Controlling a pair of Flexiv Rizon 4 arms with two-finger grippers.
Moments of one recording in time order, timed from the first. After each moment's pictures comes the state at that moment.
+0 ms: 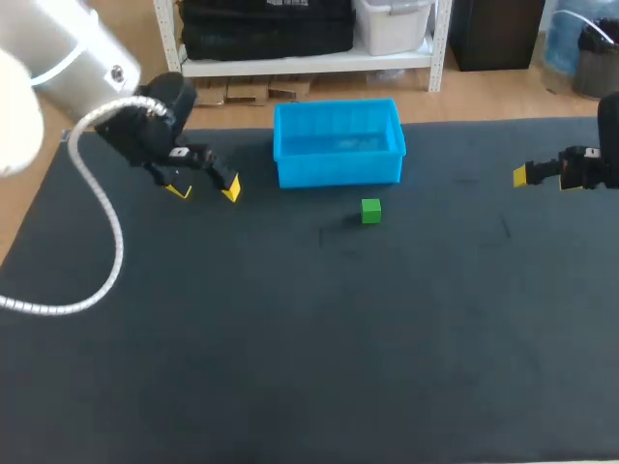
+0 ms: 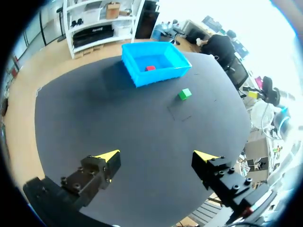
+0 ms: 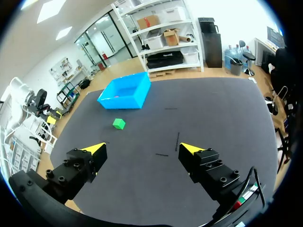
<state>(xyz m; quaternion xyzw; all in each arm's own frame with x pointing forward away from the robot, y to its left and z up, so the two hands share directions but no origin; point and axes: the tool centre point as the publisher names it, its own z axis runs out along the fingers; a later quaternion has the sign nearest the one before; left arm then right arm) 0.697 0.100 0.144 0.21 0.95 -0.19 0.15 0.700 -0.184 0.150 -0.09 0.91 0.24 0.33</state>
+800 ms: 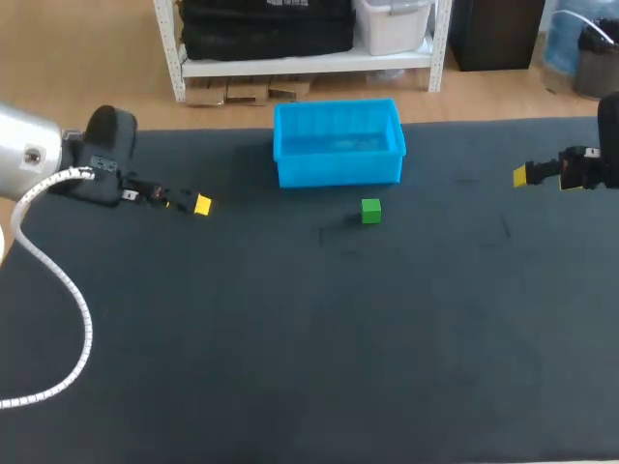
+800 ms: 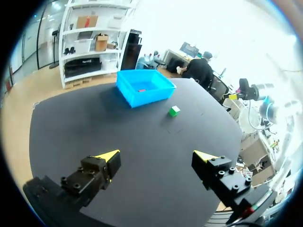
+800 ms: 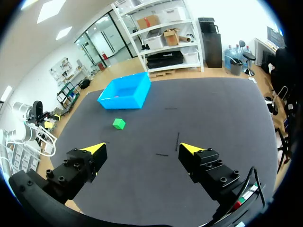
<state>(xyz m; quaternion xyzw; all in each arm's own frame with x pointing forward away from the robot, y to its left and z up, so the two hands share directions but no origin) 0.684 0.128 0.139 0.24 0.88 -0.27 0.30 0.700 -0.184 0.150 -0.09 0.91 0.24 0.33</state>
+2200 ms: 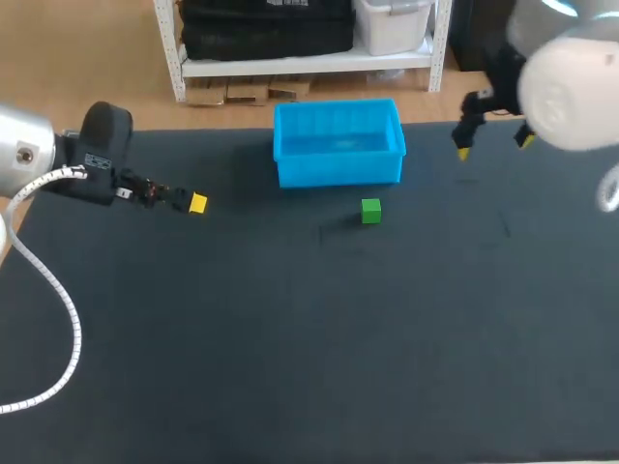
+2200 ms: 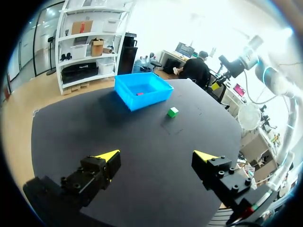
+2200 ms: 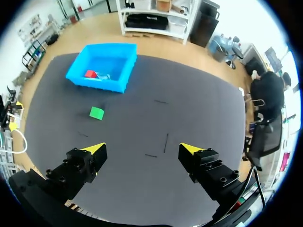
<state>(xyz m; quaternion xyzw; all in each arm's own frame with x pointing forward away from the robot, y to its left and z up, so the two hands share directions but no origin) 0.686 0.132 0.144 0.26 0.88 -0.26 0.31 0.766 -0.130 0.158 -0.13 0.98 0.02 0.14</state>
